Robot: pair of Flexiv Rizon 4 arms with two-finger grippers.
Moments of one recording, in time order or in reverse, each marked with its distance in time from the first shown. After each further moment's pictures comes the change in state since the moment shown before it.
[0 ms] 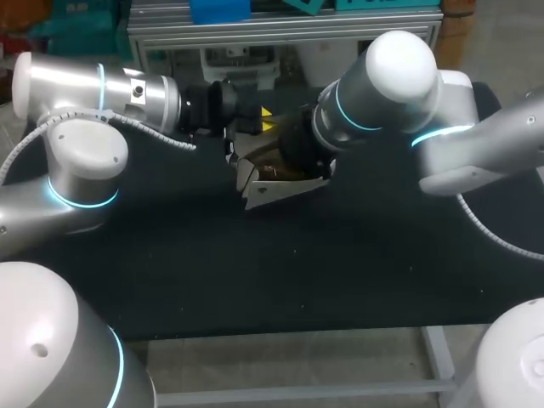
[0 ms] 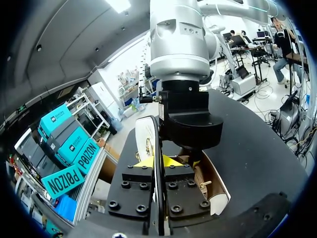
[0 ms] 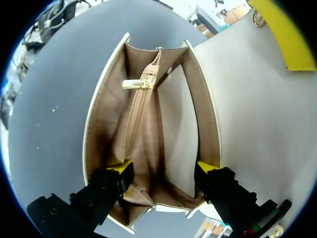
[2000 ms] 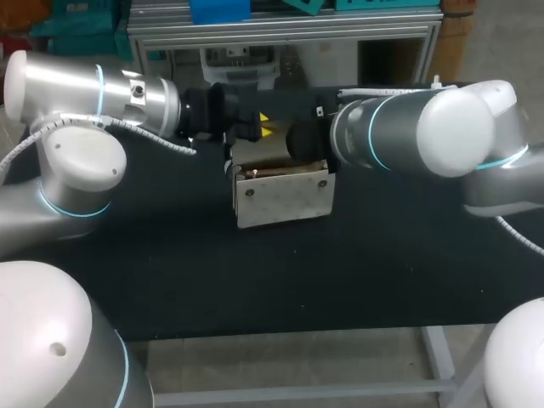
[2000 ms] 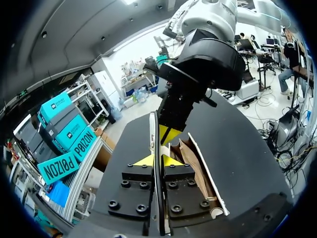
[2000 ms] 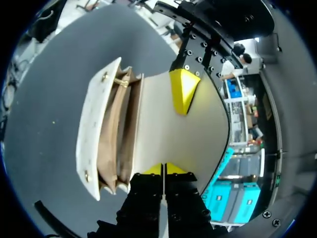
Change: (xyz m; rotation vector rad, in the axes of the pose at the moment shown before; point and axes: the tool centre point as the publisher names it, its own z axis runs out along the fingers) left arm 0.021 -0.013 -0.012 -0.075 0.003 -0.118; right arm -0.025 0.025 -0.111 -0.010 -0.364 -0.019
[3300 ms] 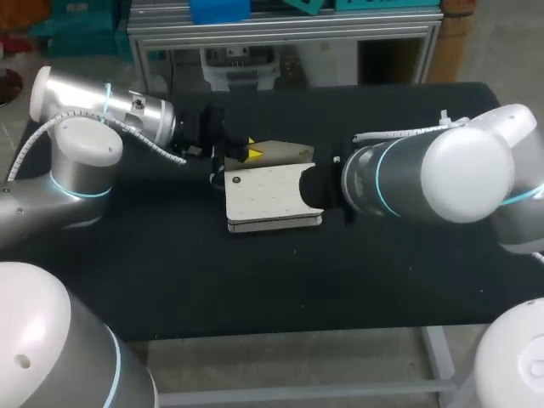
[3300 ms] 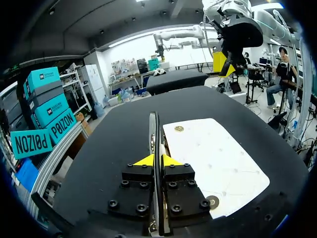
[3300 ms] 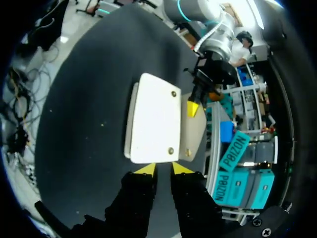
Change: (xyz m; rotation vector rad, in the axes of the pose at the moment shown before) left arm -0.007 0.124 0.049 0.082 0.170 -0.120; right arm 0.093 0.003 -0.053 0.087 0.141 0.072
